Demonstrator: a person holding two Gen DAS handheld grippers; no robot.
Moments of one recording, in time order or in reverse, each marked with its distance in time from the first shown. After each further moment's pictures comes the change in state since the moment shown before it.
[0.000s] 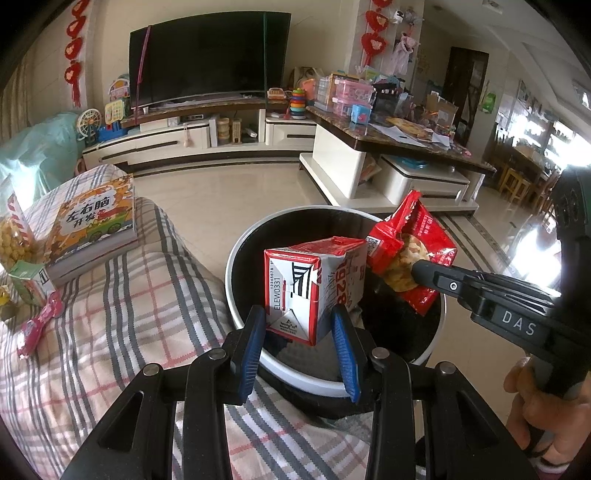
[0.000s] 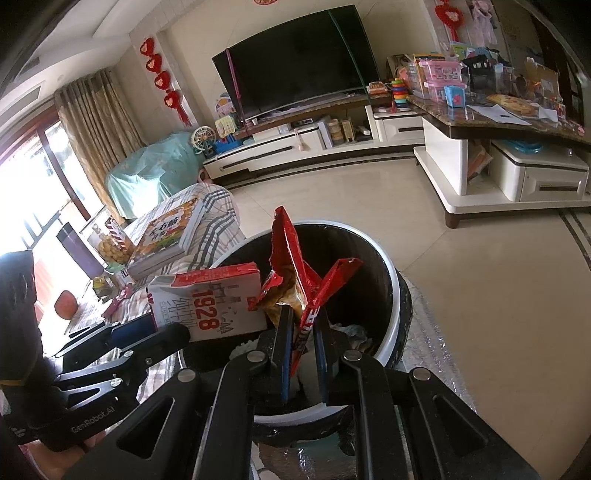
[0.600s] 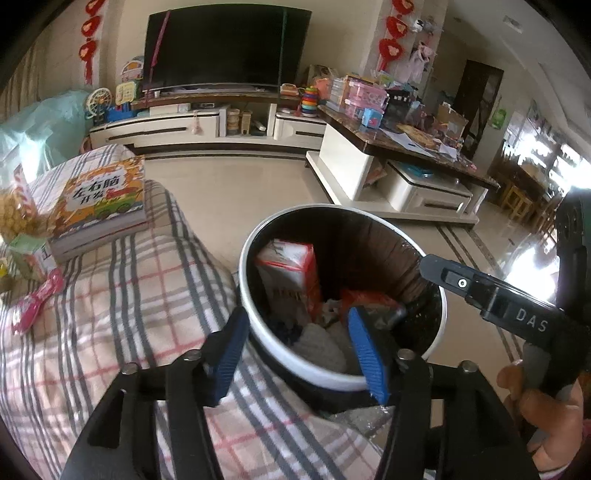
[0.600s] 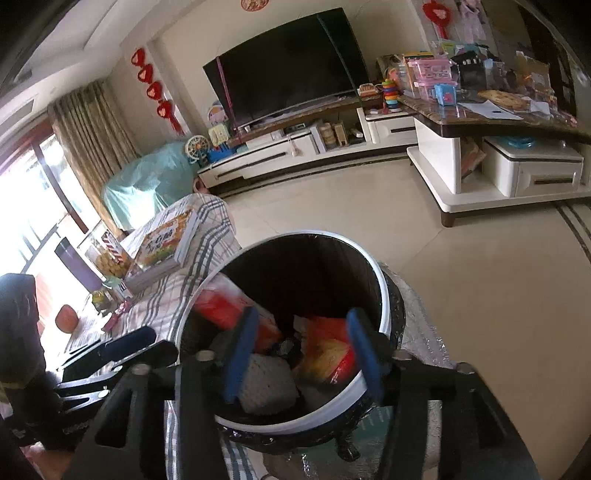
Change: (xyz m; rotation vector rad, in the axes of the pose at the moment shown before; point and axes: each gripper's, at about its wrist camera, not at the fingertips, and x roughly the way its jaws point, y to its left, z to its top) left arm -0.012 0.014 -0.004 -0.096 0.007 -0.018; right arm -0.005 -0.007 0.004 0.038 -0.025 -0.008
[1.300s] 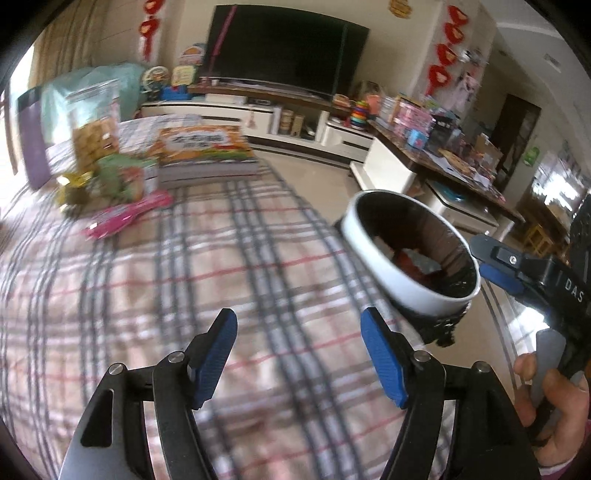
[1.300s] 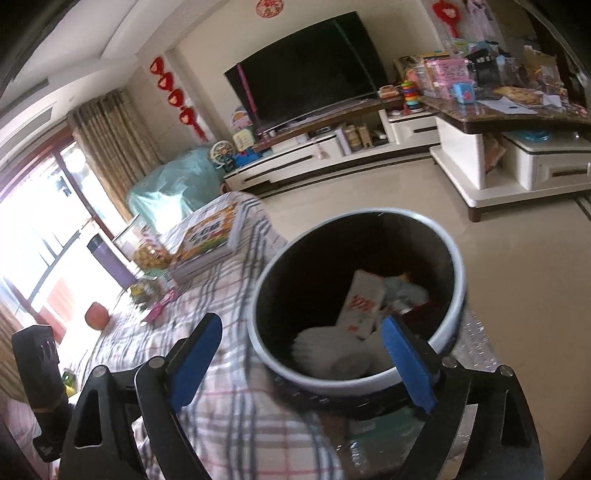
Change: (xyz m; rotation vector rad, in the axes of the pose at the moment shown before) left arm -0.084 0.074 -0.078 -0.158 -0.040 0.088; right arm -0.011 0.057 -0.029 0.010 -0.013 0.107
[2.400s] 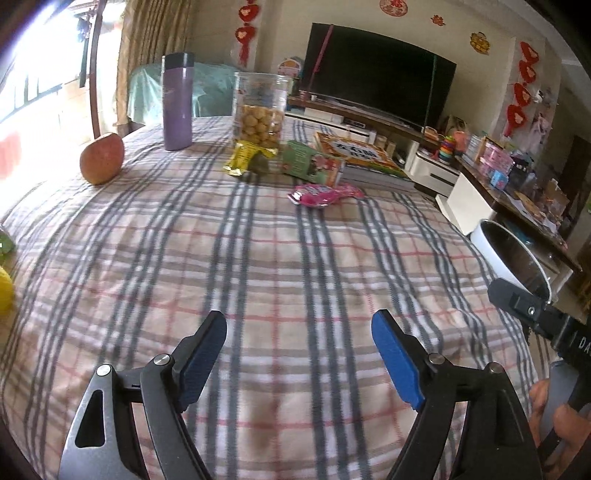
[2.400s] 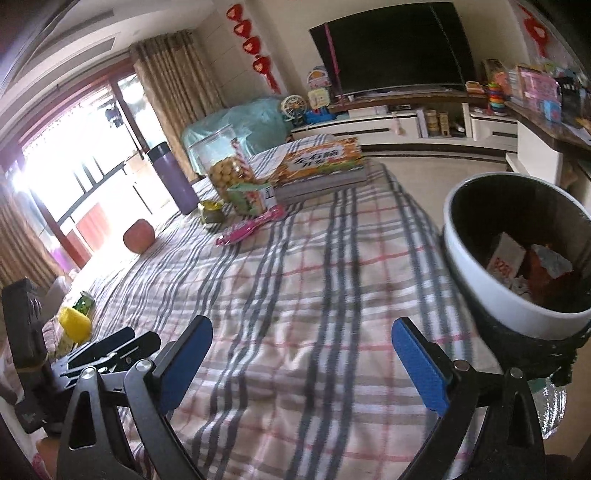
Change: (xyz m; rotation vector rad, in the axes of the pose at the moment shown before) left arm -0.092 0.096 -0.054 -0.157 -0.088 0.261; right arm 0.050 0.136 -0.071 -0.228 0.125 0.139
